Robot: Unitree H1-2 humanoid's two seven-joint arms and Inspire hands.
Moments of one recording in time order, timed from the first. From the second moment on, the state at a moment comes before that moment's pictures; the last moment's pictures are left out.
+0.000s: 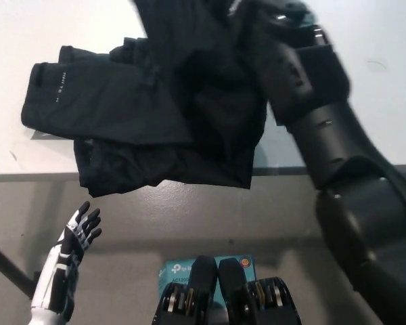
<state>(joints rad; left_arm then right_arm) 0.11 0.15 0.04 -0.22 -0.06 -0.02 -0.10 -1.37 0.08 0.00 0.90 0.41 0.34 0.04</state>
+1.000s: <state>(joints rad) 0.11 0.17 0.00 -0.23 -0.05 -0.01 -0.10 -1.49 0.23 0.30 1.28 0.09 0.16 0.29</state>
